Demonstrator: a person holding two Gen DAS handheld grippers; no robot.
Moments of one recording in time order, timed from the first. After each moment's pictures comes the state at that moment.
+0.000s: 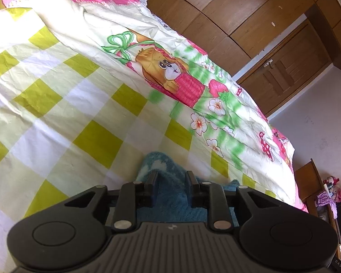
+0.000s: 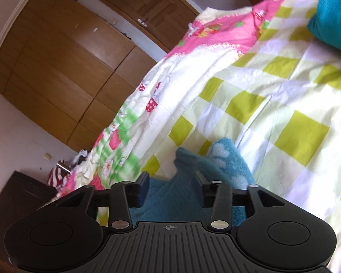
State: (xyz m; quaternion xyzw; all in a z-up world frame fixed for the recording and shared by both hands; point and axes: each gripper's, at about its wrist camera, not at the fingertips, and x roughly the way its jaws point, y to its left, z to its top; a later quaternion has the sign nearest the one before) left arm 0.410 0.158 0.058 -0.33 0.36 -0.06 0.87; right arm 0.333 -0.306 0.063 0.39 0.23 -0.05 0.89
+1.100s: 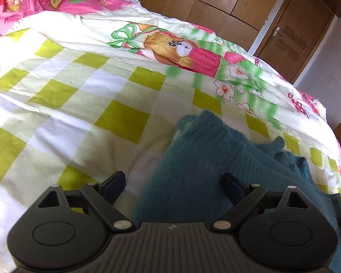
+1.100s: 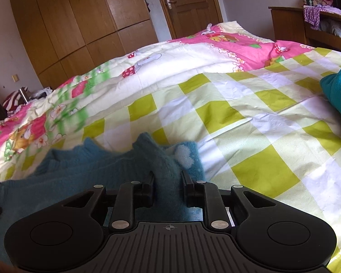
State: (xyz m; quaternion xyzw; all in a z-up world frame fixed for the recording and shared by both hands) left arm 0.393 0.131 0.028 -0.19 0.38 -0.01 0.91; right arm 0.347 -0.308 0.036 0.17 0.31 -0.08 0.93
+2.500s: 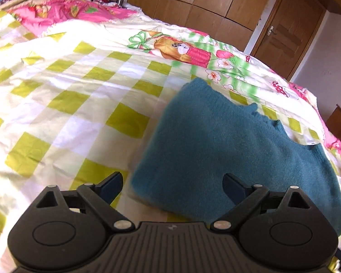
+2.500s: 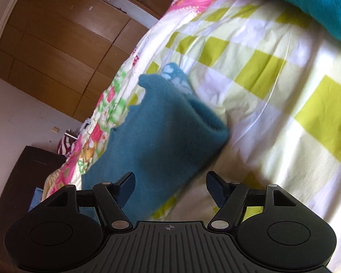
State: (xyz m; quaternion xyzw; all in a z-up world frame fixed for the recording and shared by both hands) left arm 0.246 0.133 0.049 -0.19 0.38 -0.01 0.91; right arm 0.183 -0.314 -0.001 0.47 0.31 0.00 0.83
